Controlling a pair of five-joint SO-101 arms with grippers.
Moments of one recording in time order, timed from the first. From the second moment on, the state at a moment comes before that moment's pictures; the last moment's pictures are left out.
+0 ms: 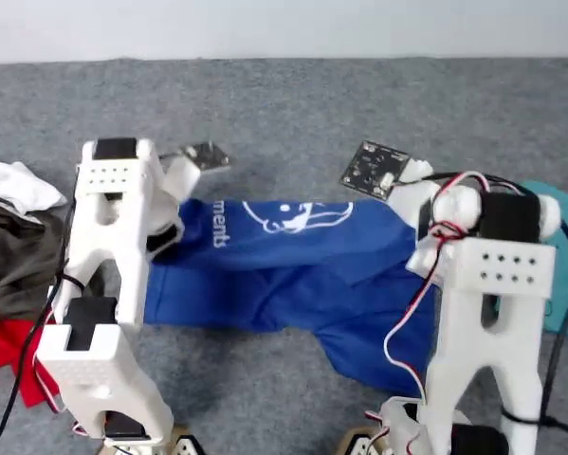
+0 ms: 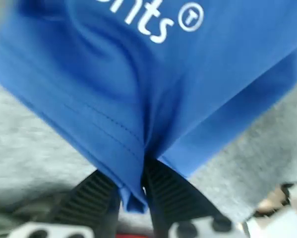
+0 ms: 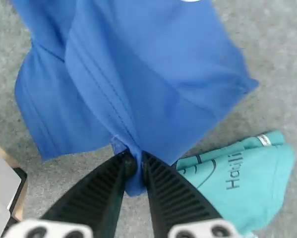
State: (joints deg) left arm -5.4 17.9 -2.1 98.8 -42.8; right arm 3.5 -25.8 5.5 100.3 63.5
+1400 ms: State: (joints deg) left arm -6.2 -2.6 8.2 96.6 -26.4; right arm 11.6 -51.7 31.2 95.6 58.6
